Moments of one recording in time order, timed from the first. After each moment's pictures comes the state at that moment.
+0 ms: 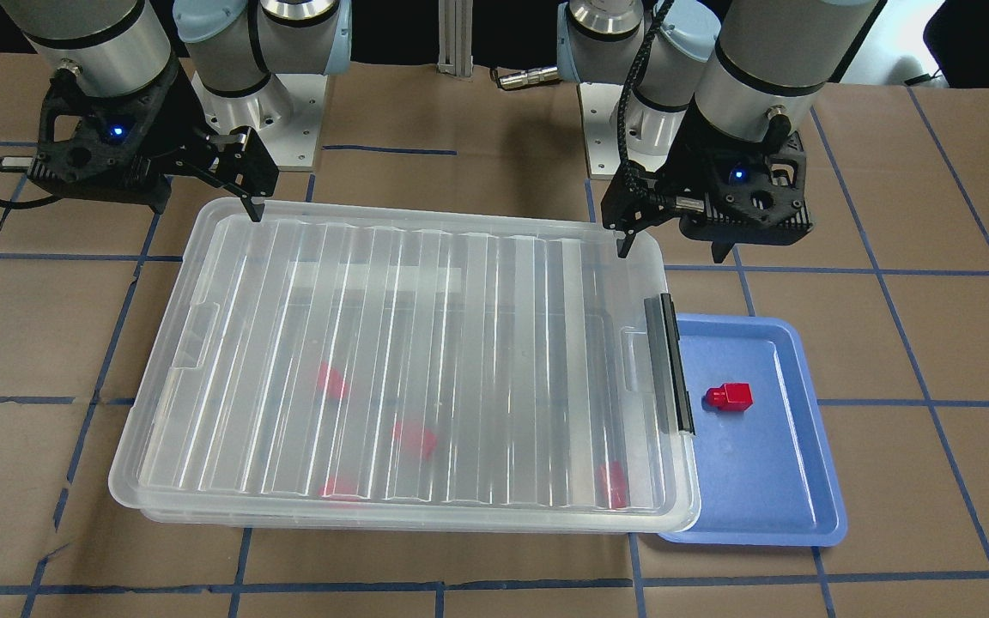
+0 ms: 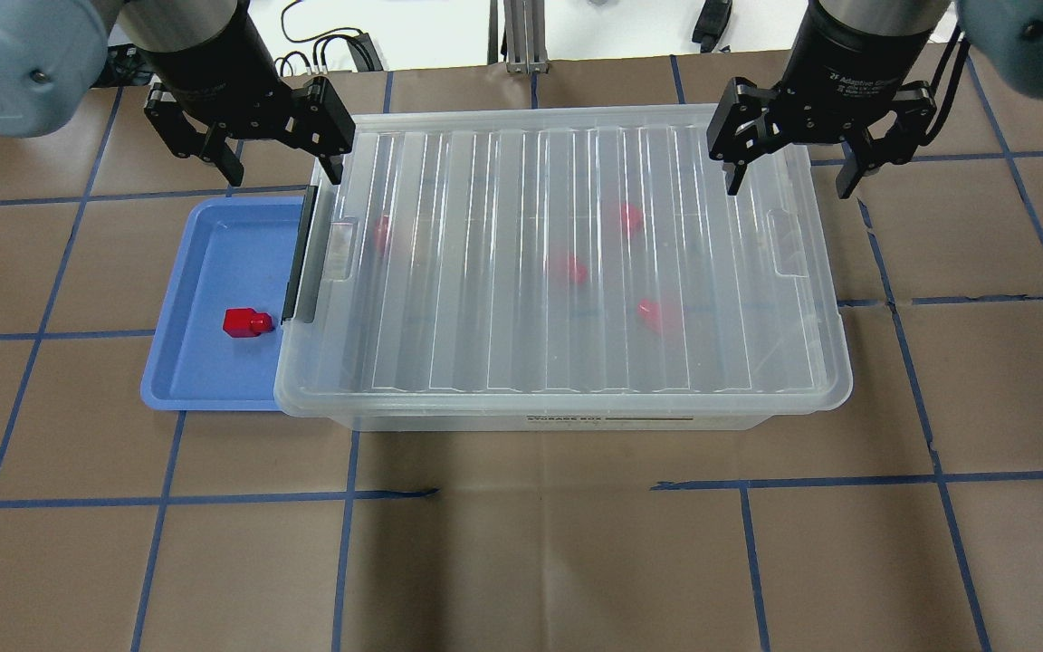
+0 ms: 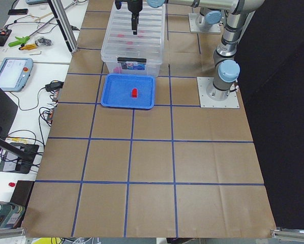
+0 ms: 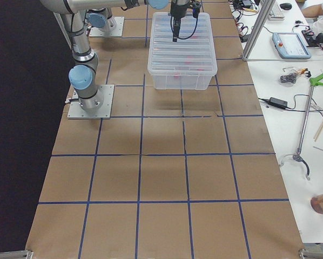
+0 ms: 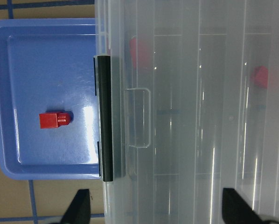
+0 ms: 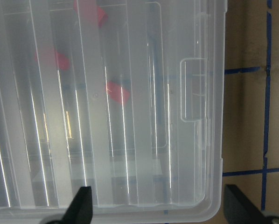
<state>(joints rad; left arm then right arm) -1.62 -1.68 -1.42 -1.59 1.57 -0.01 1.60 -1.52 1.45 -1.45 -1.55 0.12</state>
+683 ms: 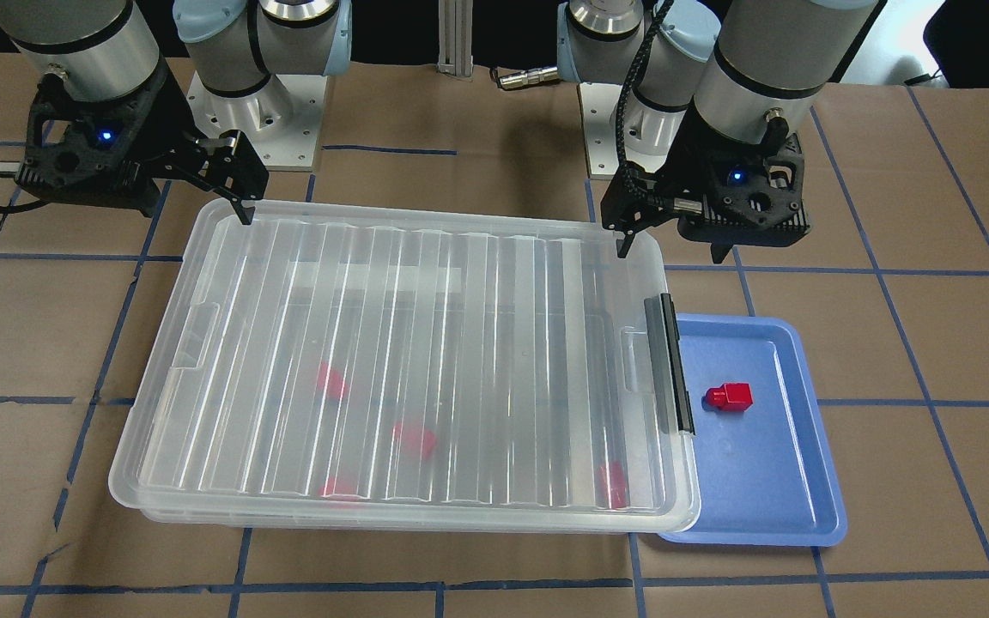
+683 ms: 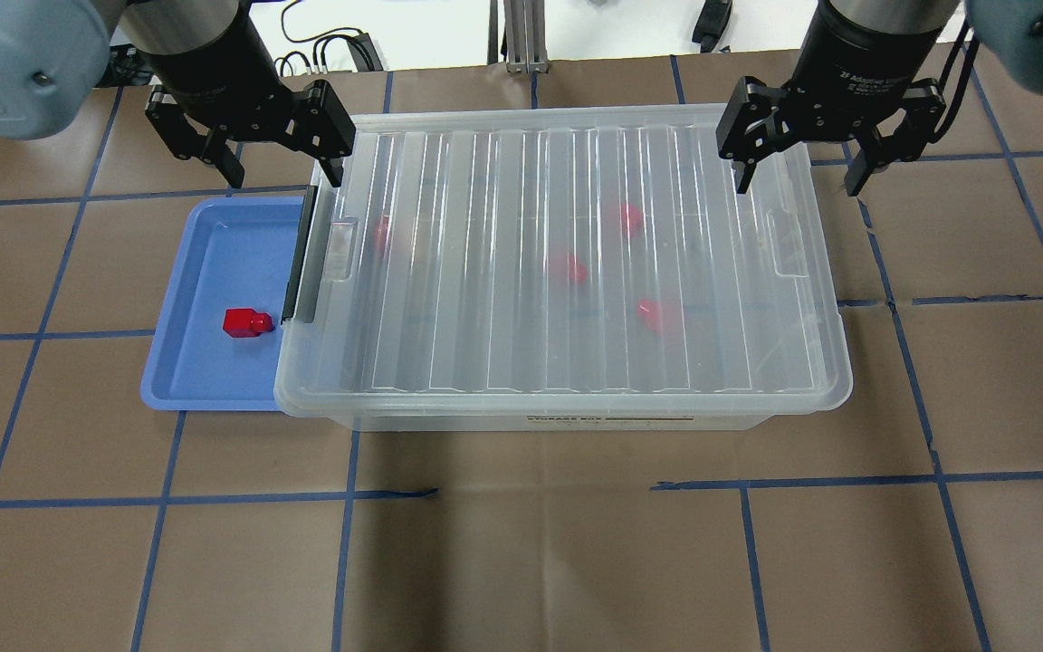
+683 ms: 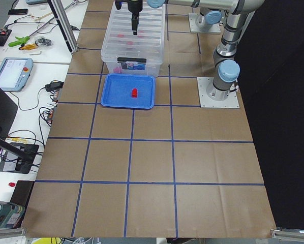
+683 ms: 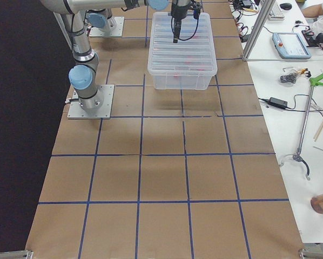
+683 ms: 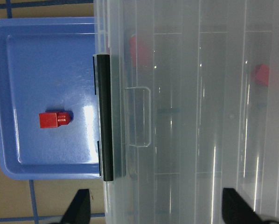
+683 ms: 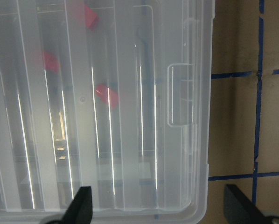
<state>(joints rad) -1.62 -1.68 -1.42 -1.59 1.57 0.00 1.56 -1.52 1.46 -1.46 -1.56 0.06</state>
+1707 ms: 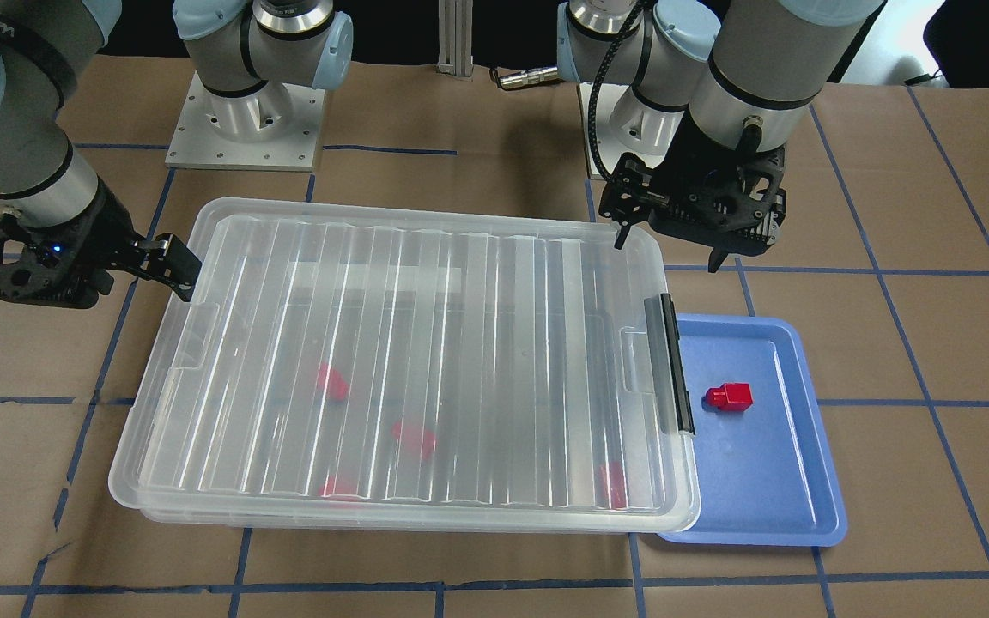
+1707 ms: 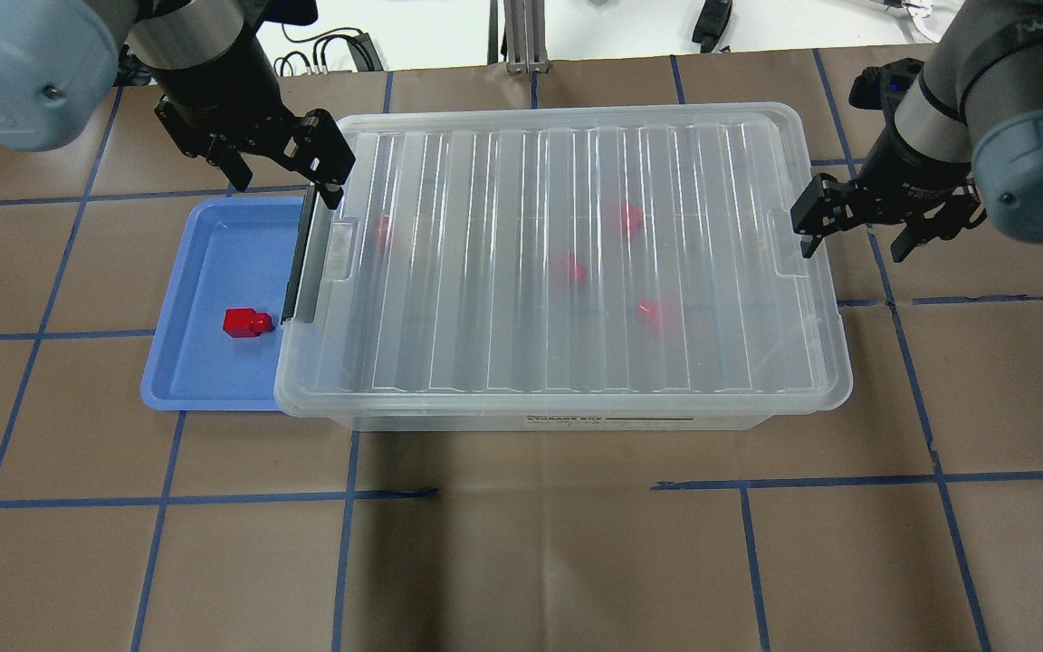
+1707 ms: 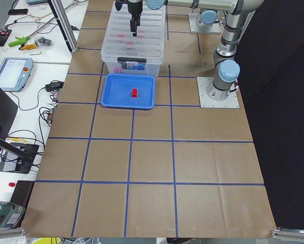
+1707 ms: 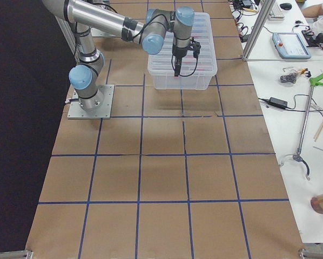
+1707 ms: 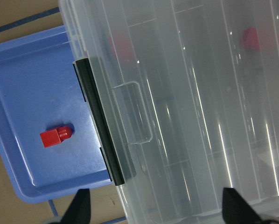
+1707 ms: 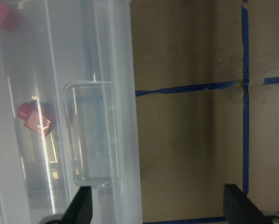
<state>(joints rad) -1.62 -1.68 -1.45 -1.59 1.57 0.26 1.37 -1.51 1.81 -1.82 -1.56 -0.10</state>
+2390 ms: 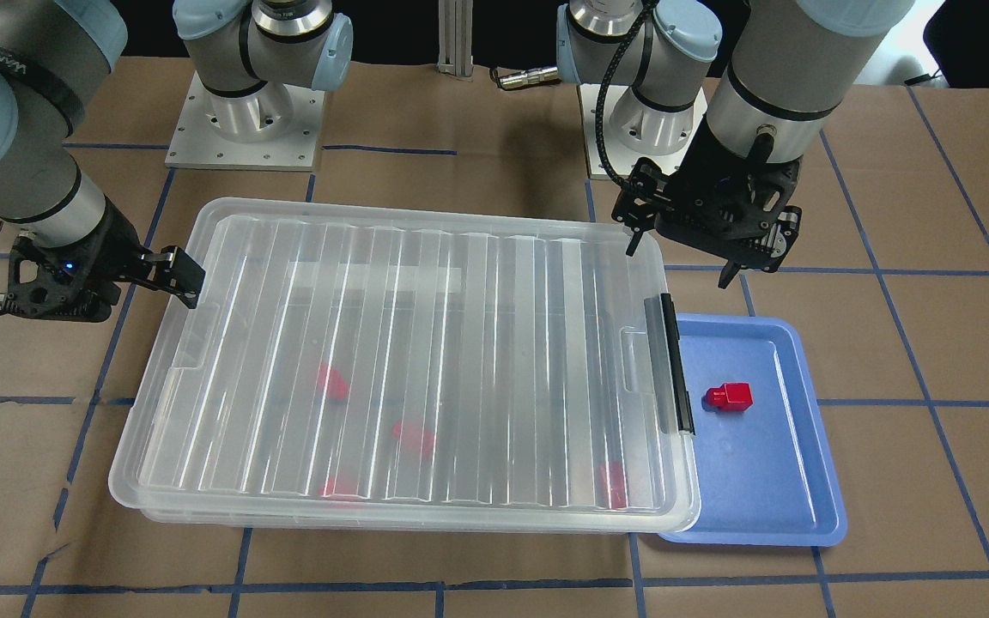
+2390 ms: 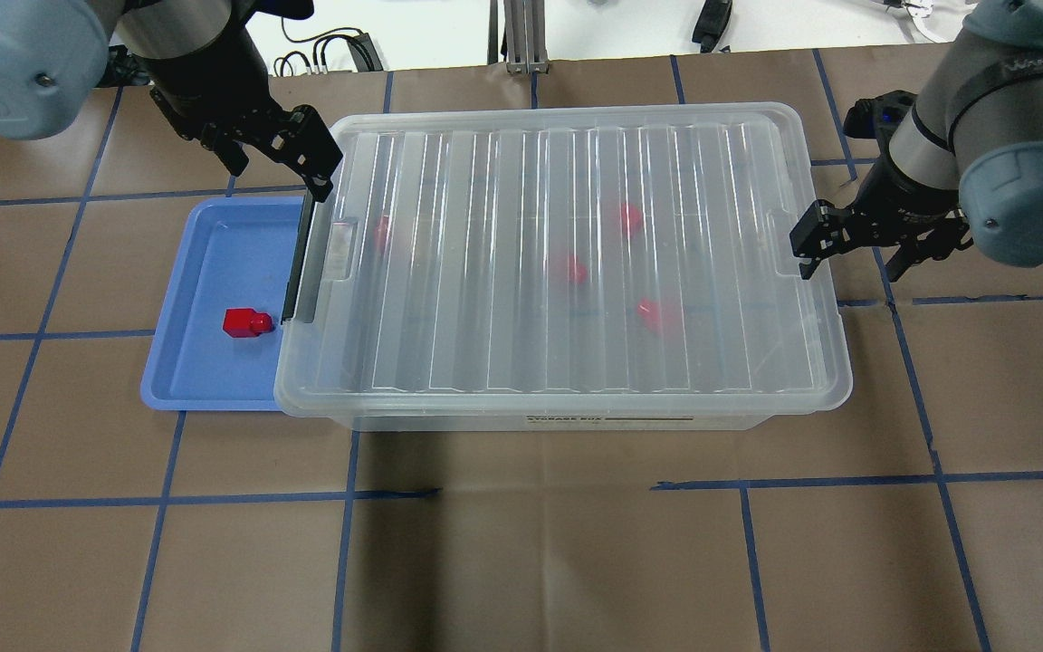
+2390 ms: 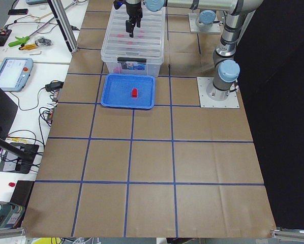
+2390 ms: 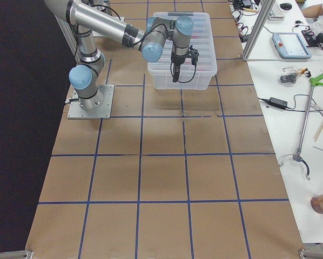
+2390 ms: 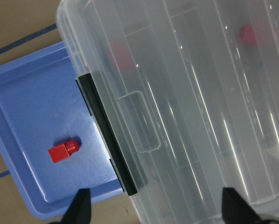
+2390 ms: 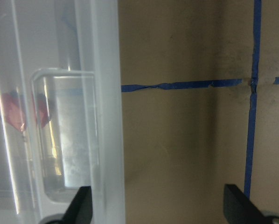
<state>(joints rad) -1.60 -1.70 -1.44 -1.58 1.56 0.38 1.36 -1.49 1.84 -1.86 -1.55 -0.17</state>
